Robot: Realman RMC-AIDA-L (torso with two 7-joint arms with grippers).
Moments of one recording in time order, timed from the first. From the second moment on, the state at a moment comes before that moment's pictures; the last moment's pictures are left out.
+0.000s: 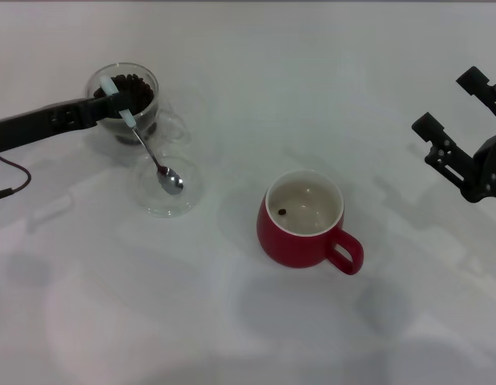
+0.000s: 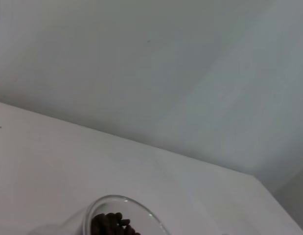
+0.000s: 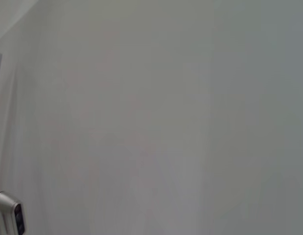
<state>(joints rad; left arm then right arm) -0.75 -2.03 2.85 -0.38 -0.39 1.45 -1.62 0.19 2.01 -2.00 -0.10 -0.04 -1.81 0.36</state>
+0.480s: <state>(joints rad) -0.75 -2.04 2.85 -0.37 -0.38 1.43 -1.59 0.19 2.01 -2.00 -0.10 -0.04 -1.80 0.36</state>
